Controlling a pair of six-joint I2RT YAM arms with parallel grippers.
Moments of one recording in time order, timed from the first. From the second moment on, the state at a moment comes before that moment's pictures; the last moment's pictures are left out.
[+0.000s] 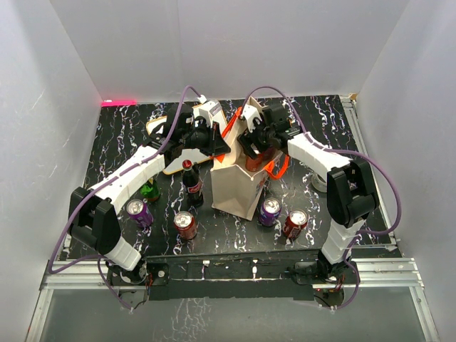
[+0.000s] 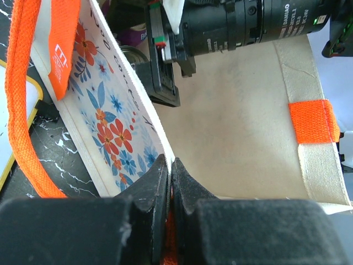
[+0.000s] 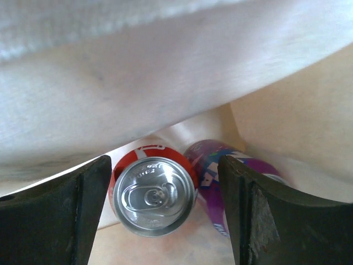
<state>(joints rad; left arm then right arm) -0.51 1.56 1.30 -0.26 0.58 -0.22 0.40 1.80 1.37 -0.30 -0.28 -0.41</state>
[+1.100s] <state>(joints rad) -0.51 1.55 1.30 -0.26 0.59 -0.23 0.38 1.65 1.48 -0.36 -0.25 -0.38</state>
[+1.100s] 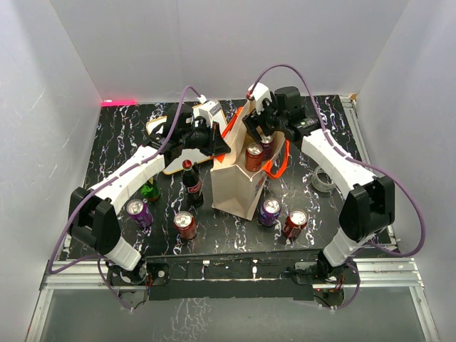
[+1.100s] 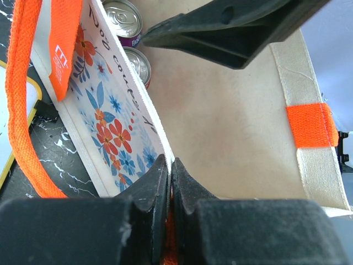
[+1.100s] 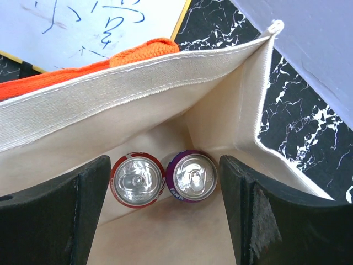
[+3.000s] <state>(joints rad) -0.51 1.55 1.30 -0.28 0.57 -0.20 0.43 1.04 0.91 -0.91 -0.54 -0.71</state>
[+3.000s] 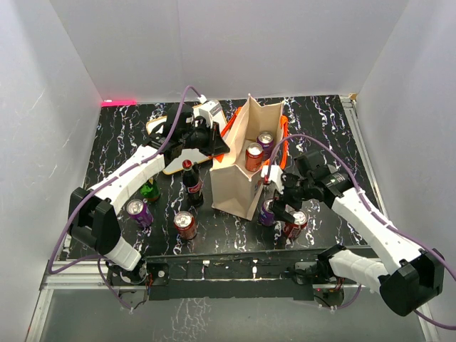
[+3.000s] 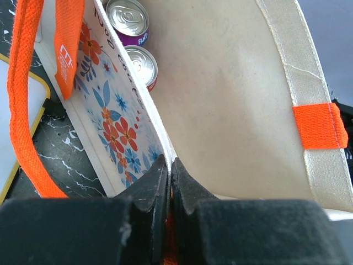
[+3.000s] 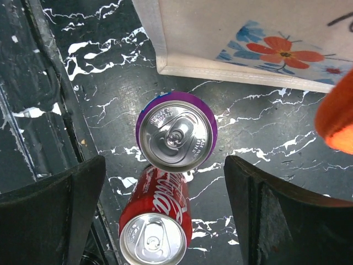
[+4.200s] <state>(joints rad) -0.51 1.56 1.32 -0.30 0.57 -0.17 0.52 1.06 0.71 -0.61 -0.47 -0.65</state>
